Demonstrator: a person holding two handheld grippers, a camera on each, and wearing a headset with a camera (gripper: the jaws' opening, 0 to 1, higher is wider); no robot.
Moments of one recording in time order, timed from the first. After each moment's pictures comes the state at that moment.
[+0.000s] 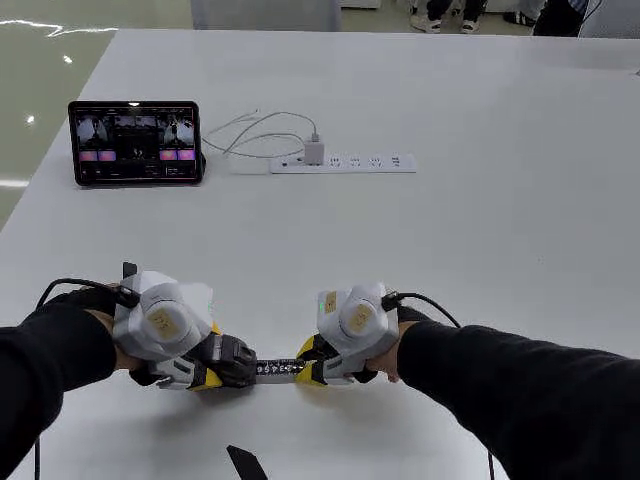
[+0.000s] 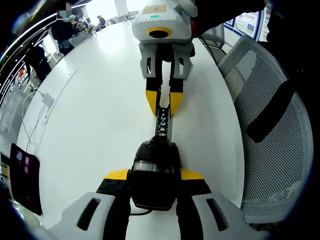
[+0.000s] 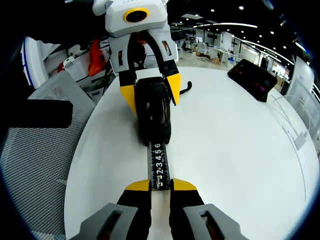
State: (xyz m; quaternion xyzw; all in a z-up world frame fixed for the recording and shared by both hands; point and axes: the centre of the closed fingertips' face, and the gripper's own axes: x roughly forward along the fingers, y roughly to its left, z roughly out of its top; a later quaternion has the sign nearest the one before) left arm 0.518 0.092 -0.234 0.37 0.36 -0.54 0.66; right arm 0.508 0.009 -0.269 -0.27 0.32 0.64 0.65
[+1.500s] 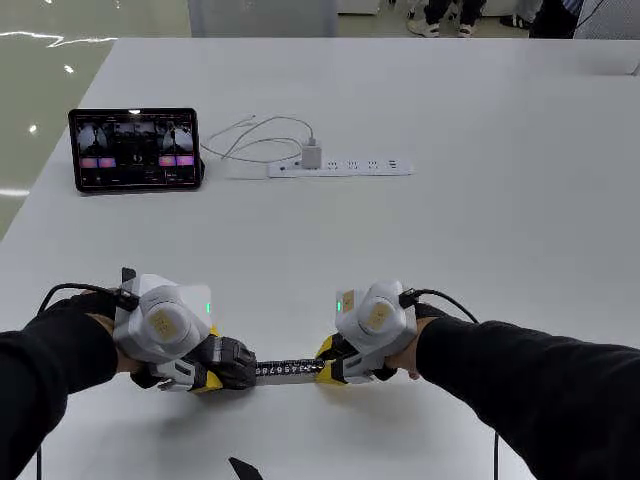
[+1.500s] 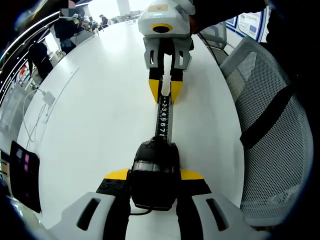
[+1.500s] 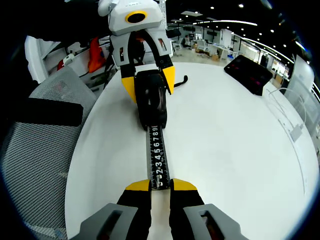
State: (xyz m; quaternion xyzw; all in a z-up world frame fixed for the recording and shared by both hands) left arm 0.517 0.092 -0.234 0.37 0.37 -0.53 0.67; right arm 0.512 -0.021 -0.267 -0.28 0.33 0.63 0.64
